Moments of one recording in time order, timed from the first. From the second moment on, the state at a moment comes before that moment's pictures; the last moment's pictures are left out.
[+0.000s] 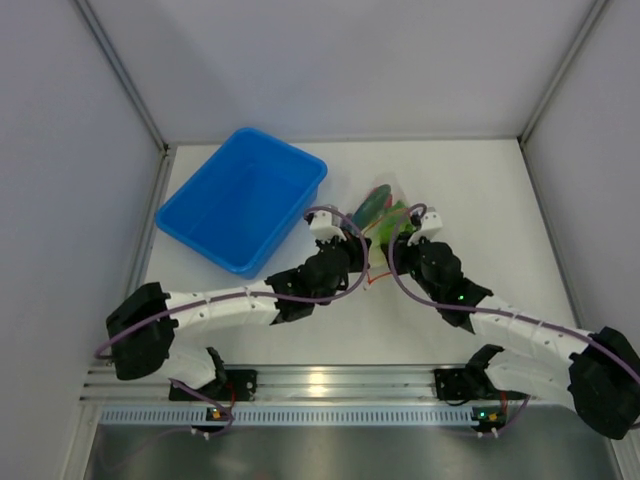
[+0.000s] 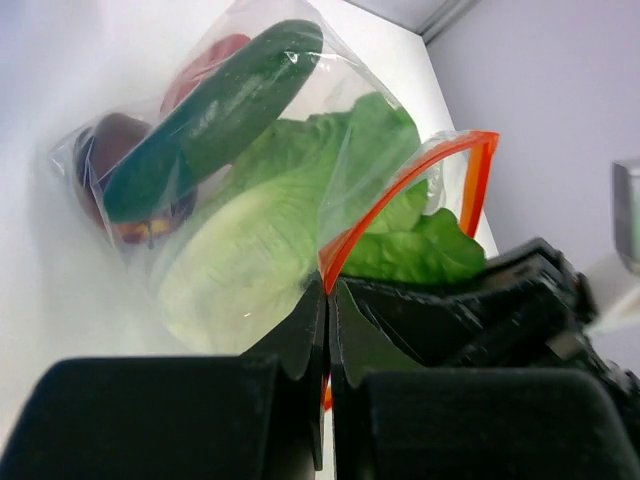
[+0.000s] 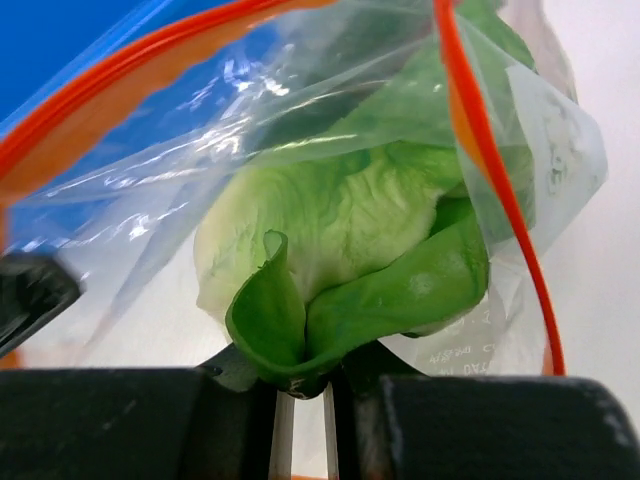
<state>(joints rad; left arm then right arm) -1.14 1.42 0.87 0.32 -0.65 -0.81 0.70 1.06 0.44 0.34 0.27 0.38</state>
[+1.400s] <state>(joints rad) -1.03 1.47 0.91 0.20 -0.56 -0.79 0.70 0.61 0.45 -0.14 -0.02 0.23</state>
